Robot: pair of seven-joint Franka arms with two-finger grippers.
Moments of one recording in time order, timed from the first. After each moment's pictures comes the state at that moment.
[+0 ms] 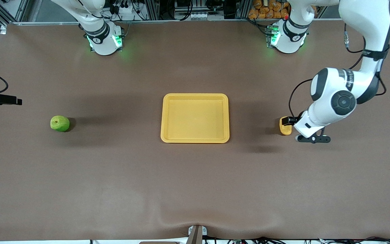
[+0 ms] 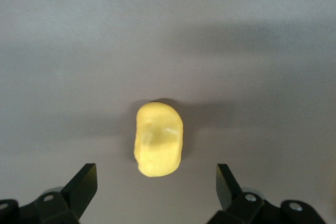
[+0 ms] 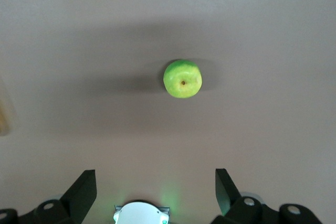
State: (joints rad) left arm -0.12 0.31 -0.07 -2.04 0.05 2.22 -0.16; right arm -0.23 0.25 -0.03 -1.50 0.01 1.44 -0.23
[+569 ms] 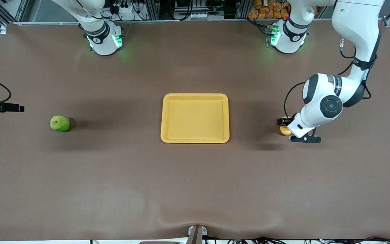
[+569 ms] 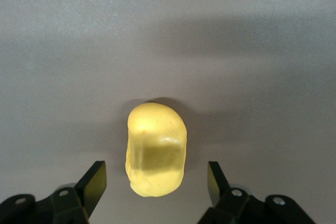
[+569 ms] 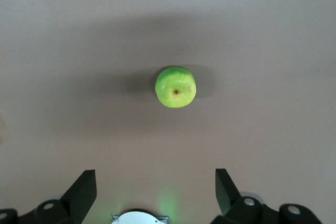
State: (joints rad) left arm -0.11 0.35 -0.06 -2.11 0.05 2.32 -0.16; right arm -0.25 0.32 -0.03 -1.50 0.01 1.48 -0.23
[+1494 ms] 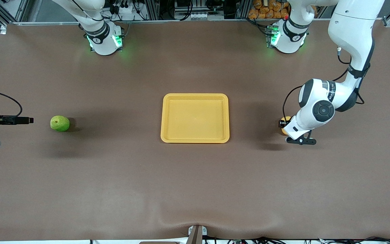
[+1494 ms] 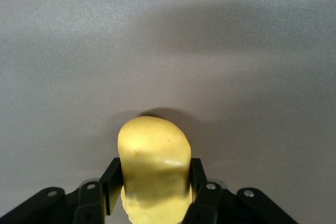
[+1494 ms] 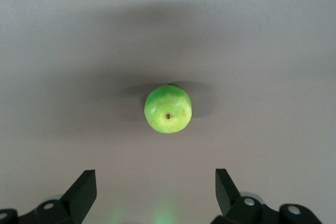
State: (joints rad) left arm -0.11 0.42 -0.06 -2.11 0.11 2.38 -0.16; right arm -0.27 0.43 -0.03 -1.51 0.01 1.59 -0.23
